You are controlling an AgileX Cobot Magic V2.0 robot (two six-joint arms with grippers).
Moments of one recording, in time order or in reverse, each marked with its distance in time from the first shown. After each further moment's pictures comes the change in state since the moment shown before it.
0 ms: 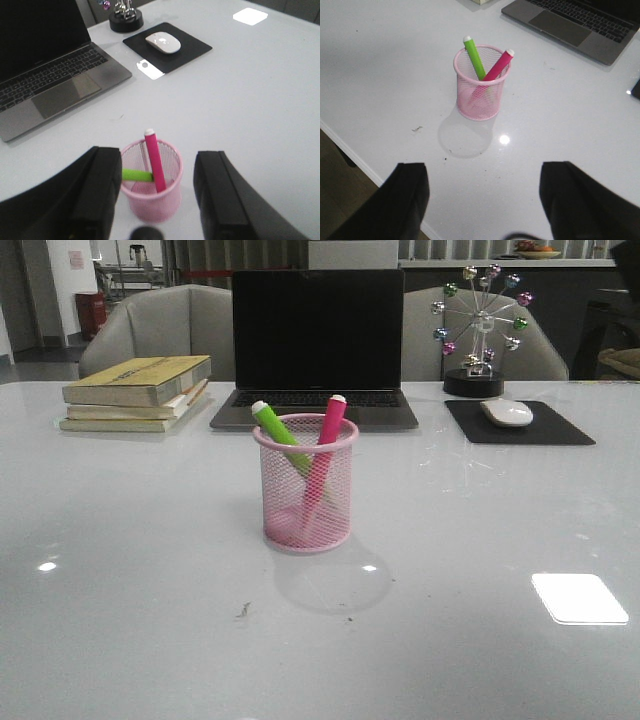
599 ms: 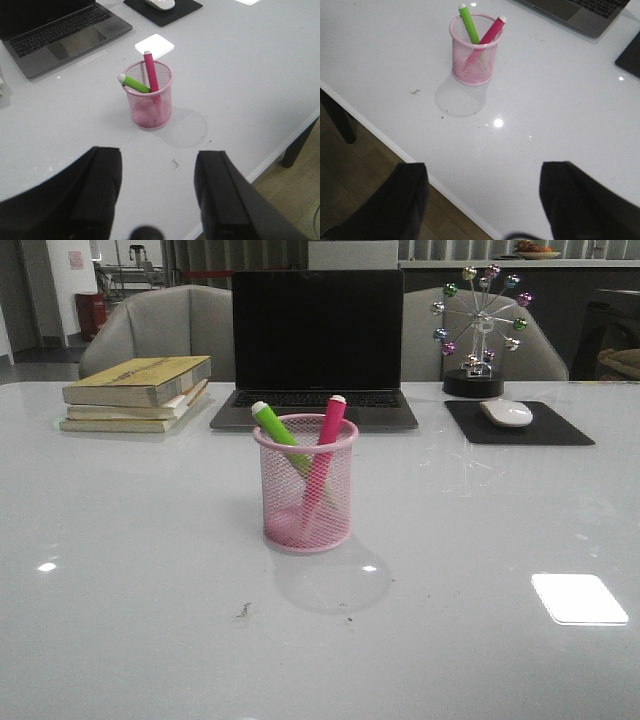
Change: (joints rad) left arm 0.000 -0.567 0.282 0.004 0.324 0.001; right arm 0.000 -0.200 0.000 -0.030 0.282 0.014
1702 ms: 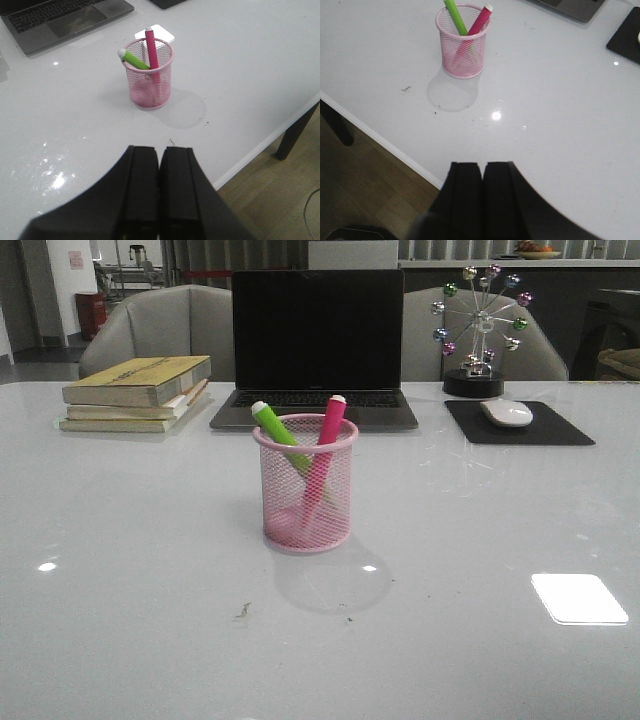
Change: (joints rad) left arm 0.000 -0.054 0.042 0.010 0.048 -0.053; right arm 0.000 -0.001 0.000 -0.034 0.016 0.077
